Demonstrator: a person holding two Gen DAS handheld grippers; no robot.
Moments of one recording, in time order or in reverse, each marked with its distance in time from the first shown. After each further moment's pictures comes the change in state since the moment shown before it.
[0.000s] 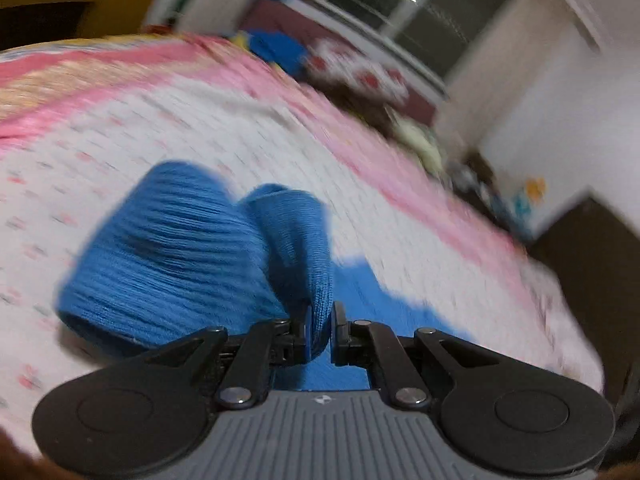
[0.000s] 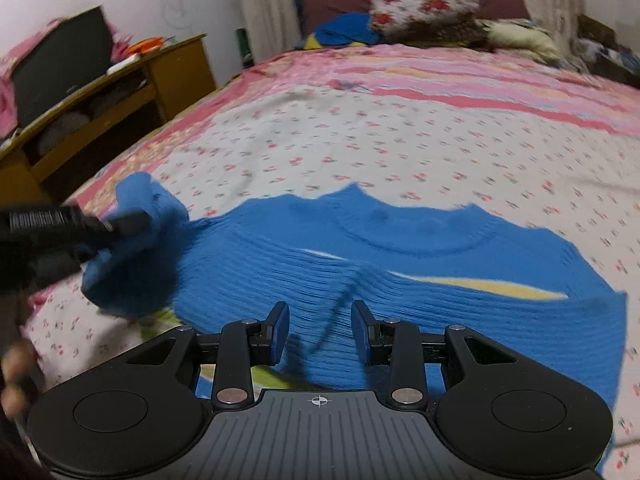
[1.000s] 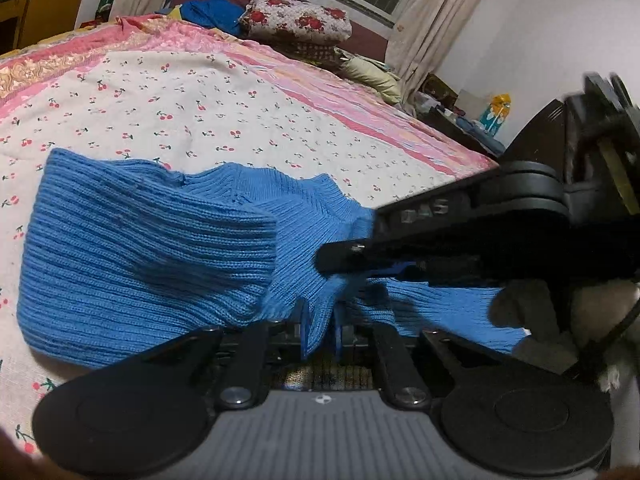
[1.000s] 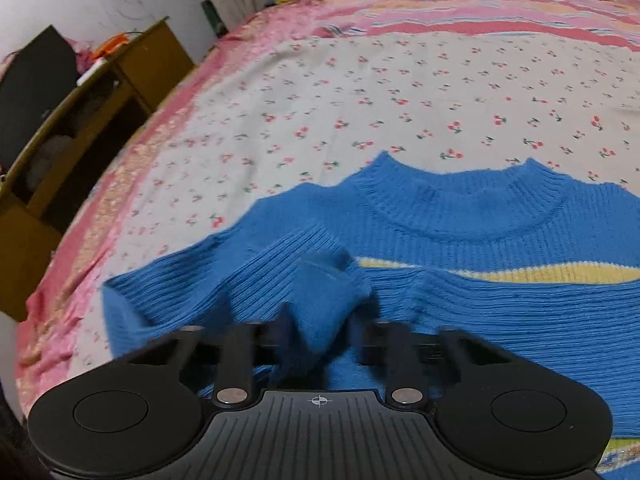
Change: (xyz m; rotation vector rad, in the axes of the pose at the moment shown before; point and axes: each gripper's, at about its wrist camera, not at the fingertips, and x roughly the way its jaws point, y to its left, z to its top) left arm 0.004 -0.011 -0.027 0.165 0.128 -0.065; right arm 0.058 0.021 0.038 0.186 0.176 0.072
